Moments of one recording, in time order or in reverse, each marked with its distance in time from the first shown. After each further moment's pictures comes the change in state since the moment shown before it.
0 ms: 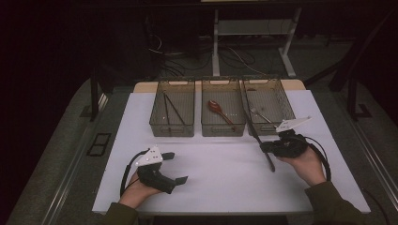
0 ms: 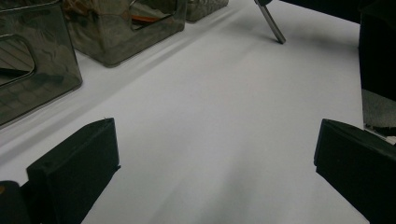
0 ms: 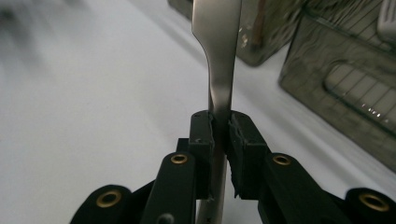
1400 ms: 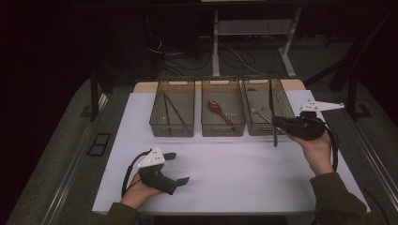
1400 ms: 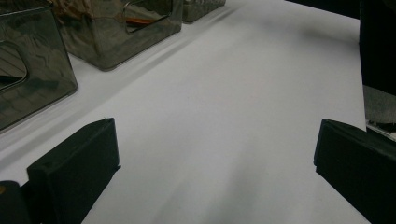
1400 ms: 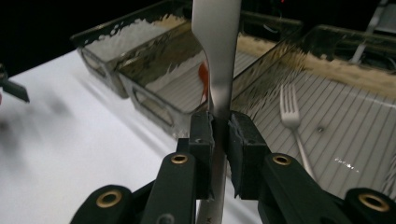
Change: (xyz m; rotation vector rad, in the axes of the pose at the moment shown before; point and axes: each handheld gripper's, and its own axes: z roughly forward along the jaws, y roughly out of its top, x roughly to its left) left arm -0.003 0.001 0.002 0.000 0.001 0.023; right arm -0.032 0.021 -0.044 -0.321 -0.079 0.068
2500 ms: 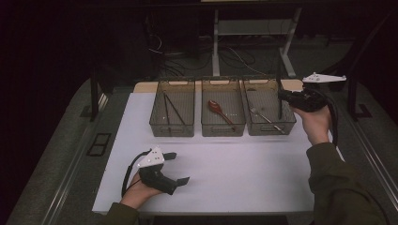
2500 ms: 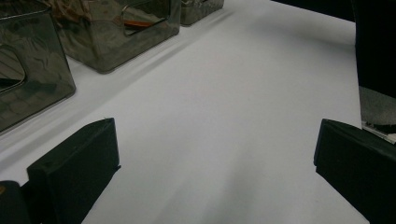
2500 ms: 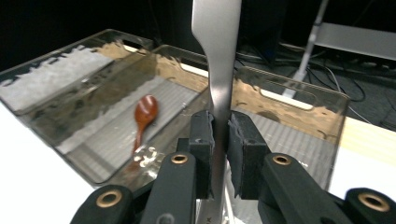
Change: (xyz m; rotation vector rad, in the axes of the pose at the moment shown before) left arm -0.001 0.001 -0.001 -0.007 -0.007 0.003; right arm -0.048 0.052 0.016 -0.040 -0.165 0.027
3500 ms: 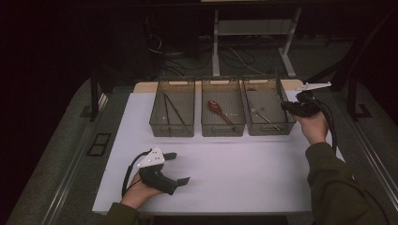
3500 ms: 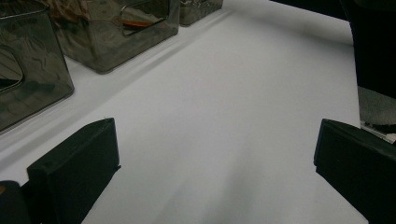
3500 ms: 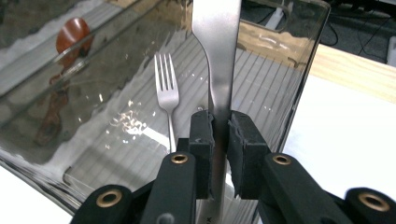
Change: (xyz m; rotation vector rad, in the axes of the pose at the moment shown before) left arm 0.000 0.000 0.001 0.000 -0.004 -0.001; right arm -0.034 -0.039 0.037 0.220 -0.122 0.005
